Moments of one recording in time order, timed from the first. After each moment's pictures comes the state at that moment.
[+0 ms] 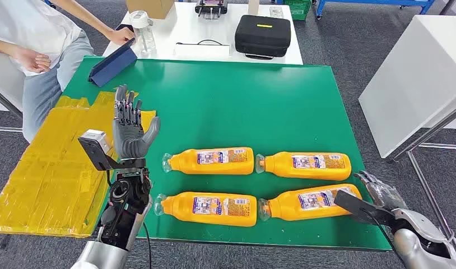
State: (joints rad) left arm -0.36 -0.23 0.03 -1.01 0.01 0.02 -0.67; right arm -0.20 -0.44 0.15 -0.97 1.03 0.25 -0.07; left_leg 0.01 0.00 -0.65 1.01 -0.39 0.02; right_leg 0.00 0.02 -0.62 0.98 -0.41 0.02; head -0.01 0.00
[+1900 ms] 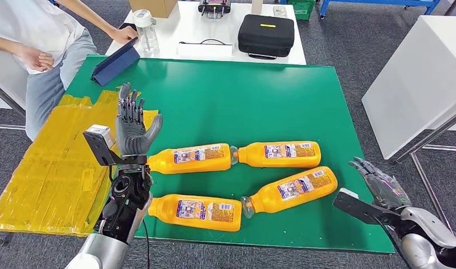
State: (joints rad) left arm -0.39 -0.22 0.05 -0.94 0.00 0.01 -0.68; right arm -0.03 -0.50 0.09 -1.41 0.92 0.33 -0.11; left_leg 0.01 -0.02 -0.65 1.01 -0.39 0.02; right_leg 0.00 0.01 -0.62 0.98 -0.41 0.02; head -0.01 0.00
